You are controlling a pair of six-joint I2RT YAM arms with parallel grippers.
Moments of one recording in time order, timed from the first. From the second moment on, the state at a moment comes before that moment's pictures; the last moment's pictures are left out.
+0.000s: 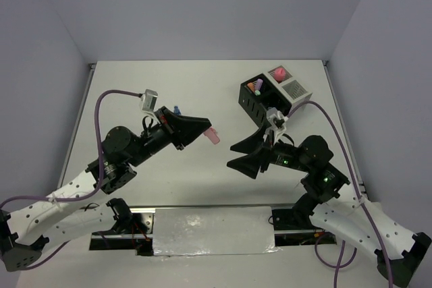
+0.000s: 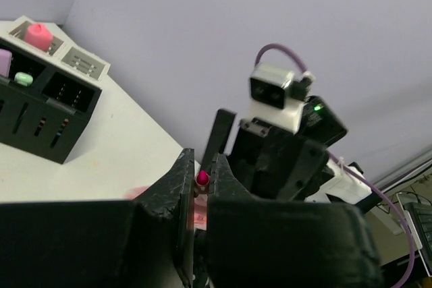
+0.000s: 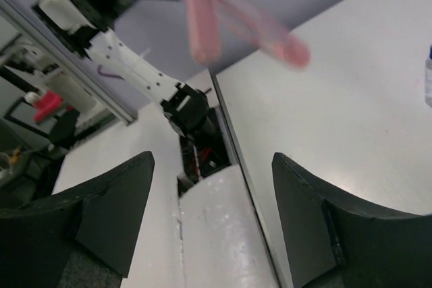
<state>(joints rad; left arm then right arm) -0.88 0.81 0.83 0.24 0.07 -0.71 0.73 0.59 0.58 0.10 -0.57 0.53</state>
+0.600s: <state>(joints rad) -0.88 0.85 0.70 0.40 0.12 -0.82 0.73 0.74 0.63 0.24 -0.60 0.79</state>
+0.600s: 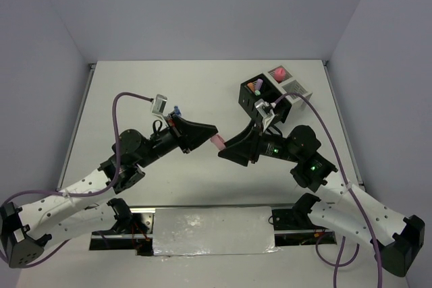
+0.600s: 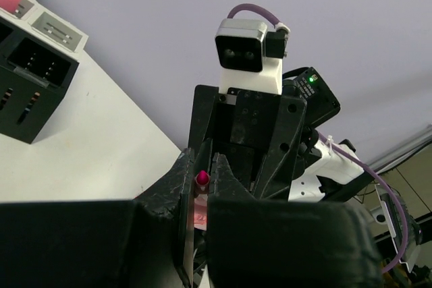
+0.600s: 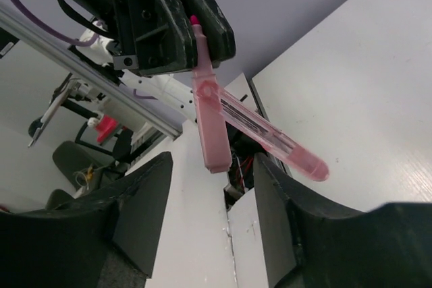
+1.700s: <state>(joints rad) -0.89 0.88 0.90 0.17 0.08 -0.76 0.73 0.85 0.65 0.34 -0.56 0.80</state>
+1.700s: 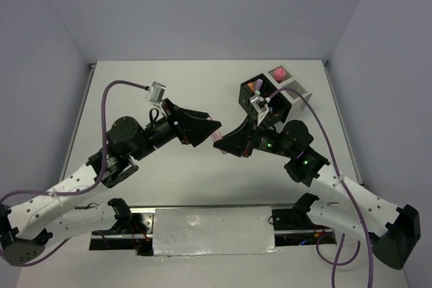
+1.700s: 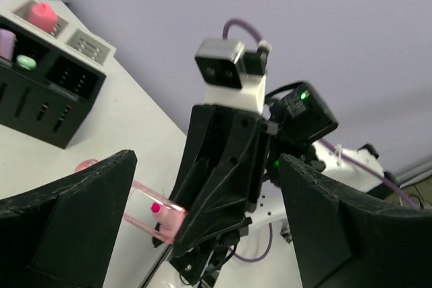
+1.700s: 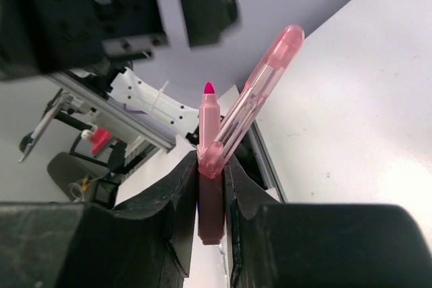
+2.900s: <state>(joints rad) -0.90 0.82 0.75 0.45 0.22 -0.72 0.73 0.76 0.65 0.40 -0.78 0.71</state>
